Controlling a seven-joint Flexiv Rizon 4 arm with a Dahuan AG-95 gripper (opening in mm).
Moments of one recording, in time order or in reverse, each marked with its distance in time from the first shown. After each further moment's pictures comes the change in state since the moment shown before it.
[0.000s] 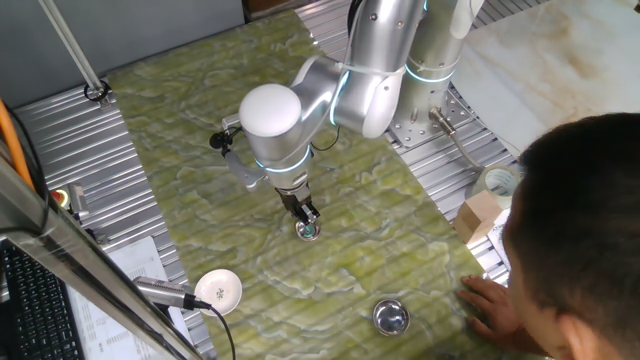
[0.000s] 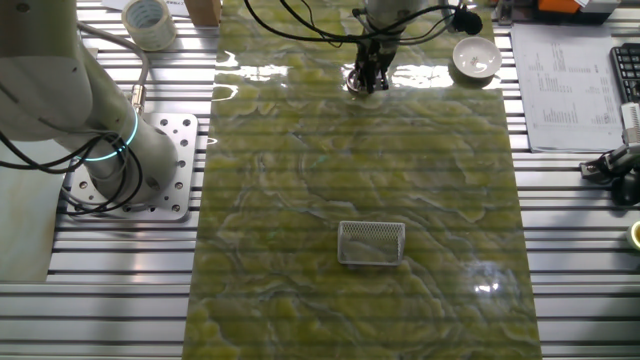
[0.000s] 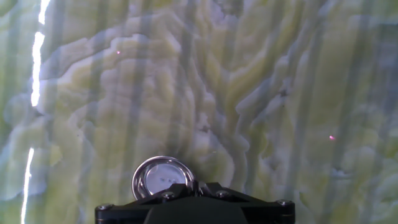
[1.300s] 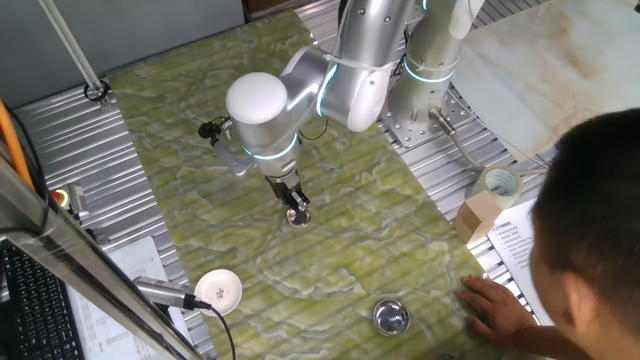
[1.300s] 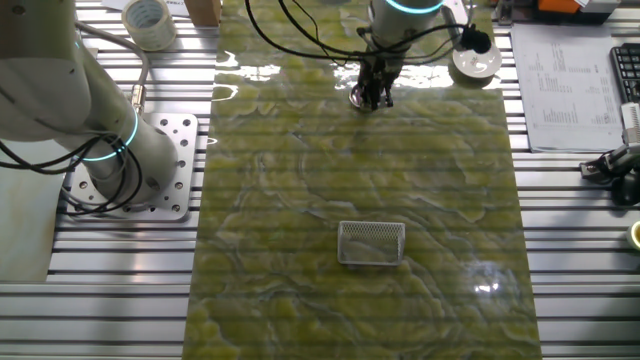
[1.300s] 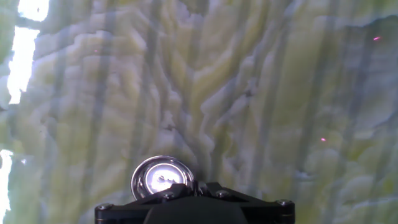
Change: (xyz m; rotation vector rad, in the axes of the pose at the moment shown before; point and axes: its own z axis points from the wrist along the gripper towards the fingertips) arm 0.002 -0.045 0.001 0.009 0.014 -0.044
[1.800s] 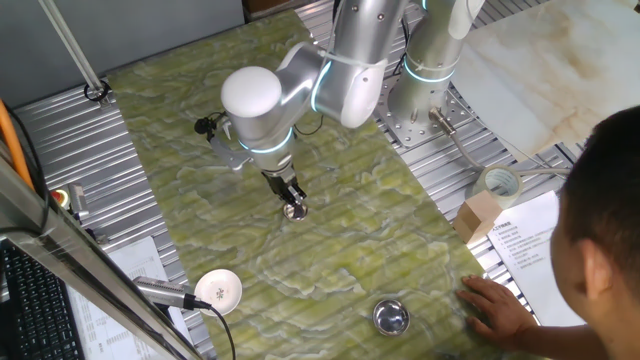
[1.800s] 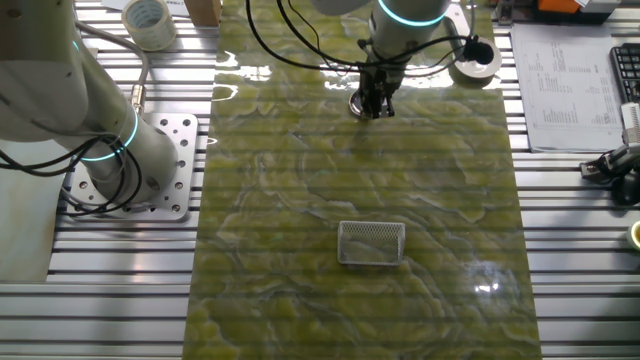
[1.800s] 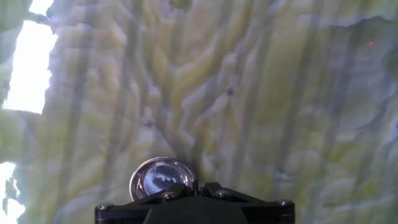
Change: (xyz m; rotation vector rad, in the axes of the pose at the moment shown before) arm 0.002 -0.015 0.001 -0.001 0.001 -0.027
